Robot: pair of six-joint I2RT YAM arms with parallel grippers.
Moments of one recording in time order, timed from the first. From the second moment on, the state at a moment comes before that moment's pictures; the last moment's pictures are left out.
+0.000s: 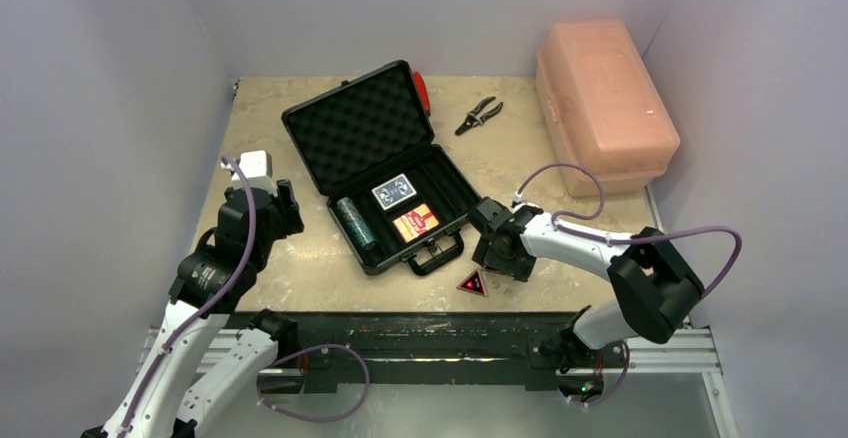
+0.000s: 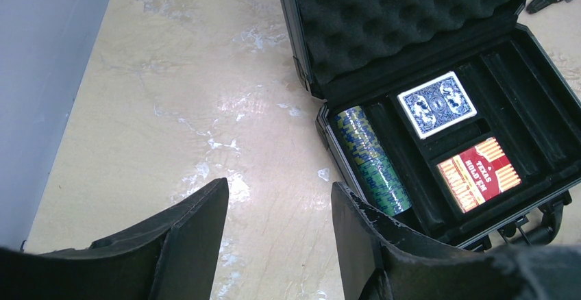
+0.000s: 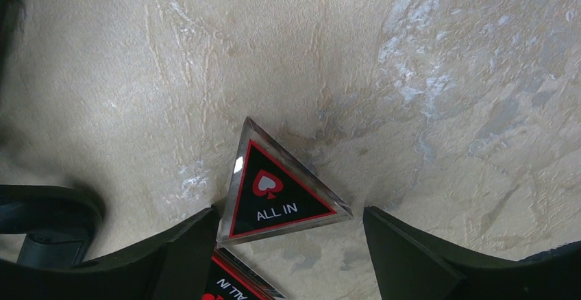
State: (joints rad) left arm -0.39 0.63 0.91 -0.81 -0.45 -0.33; right arm 0.74 1.46 0.77 -0.75 0.33 1.18
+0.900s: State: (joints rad) left arm -0.39 0.63 0.91 -0.81 -0.45 -0.33; right arm 0.73 1.47 0.79 -0.75 0.33 1.15
